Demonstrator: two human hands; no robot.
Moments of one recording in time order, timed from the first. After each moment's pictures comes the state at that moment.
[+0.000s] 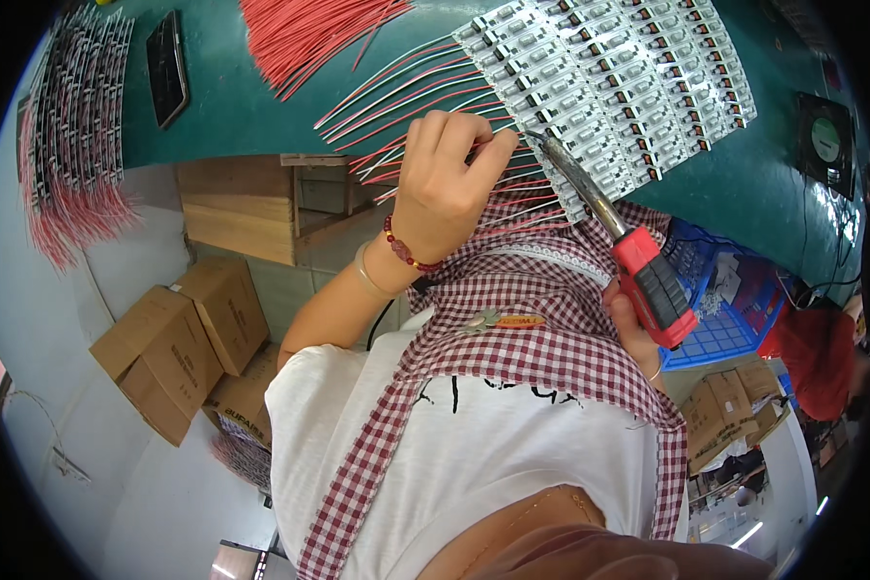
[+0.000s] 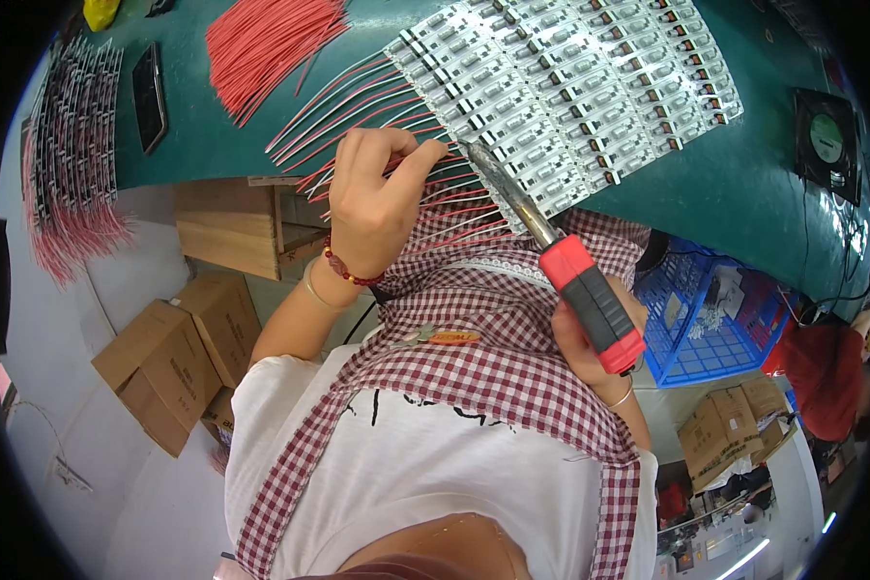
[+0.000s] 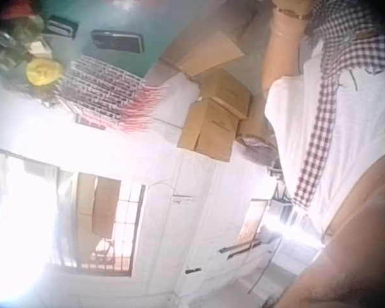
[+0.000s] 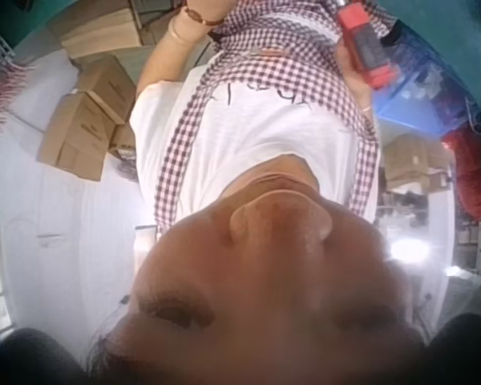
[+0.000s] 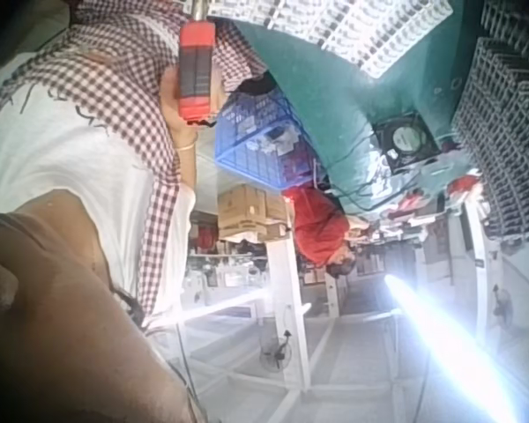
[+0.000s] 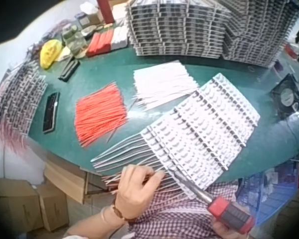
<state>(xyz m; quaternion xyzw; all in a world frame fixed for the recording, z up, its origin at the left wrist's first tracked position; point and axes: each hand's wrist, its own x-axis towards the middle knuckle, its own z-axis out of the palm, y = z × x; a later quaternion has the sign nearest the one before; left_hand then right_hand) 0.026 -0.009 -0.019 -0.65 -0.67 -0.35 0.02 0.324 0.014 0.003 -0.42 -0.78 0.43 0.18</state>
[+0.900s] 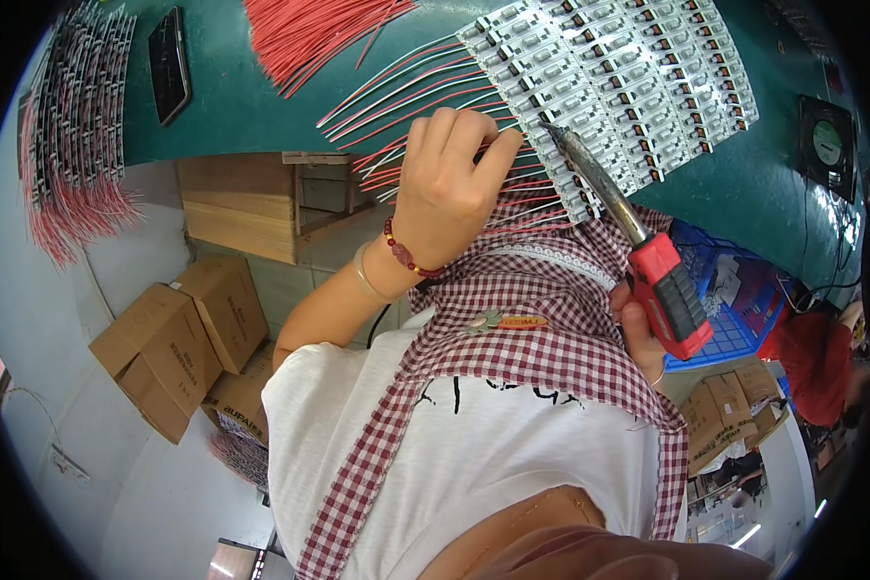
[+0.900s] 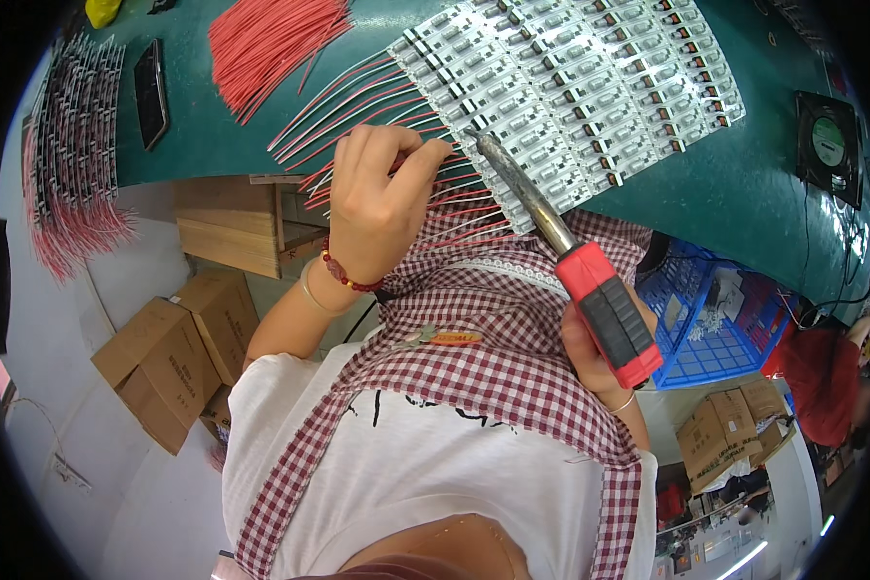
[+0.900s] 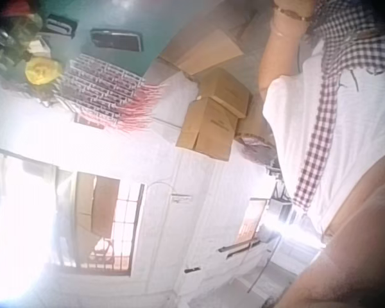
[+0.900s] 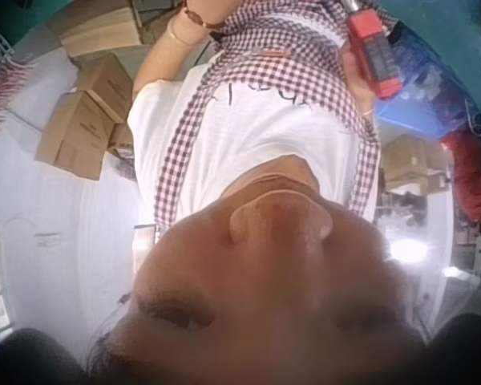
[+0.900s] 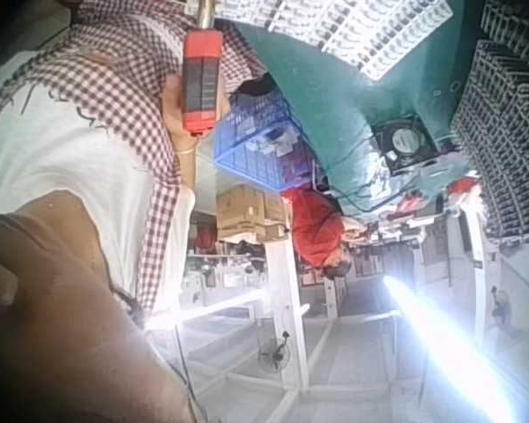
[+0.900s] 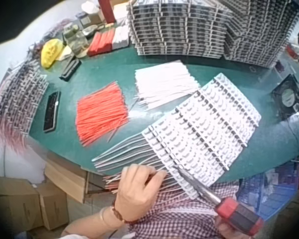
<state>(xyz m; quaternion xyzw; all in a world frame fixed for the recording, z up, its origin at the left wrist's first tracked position) 0.030 -0.011 -0.008 -0.66 -0.68 -0.32 0.00 0.335 0.007 0.005 -0.46 -0.74 0.44 0.22</state>
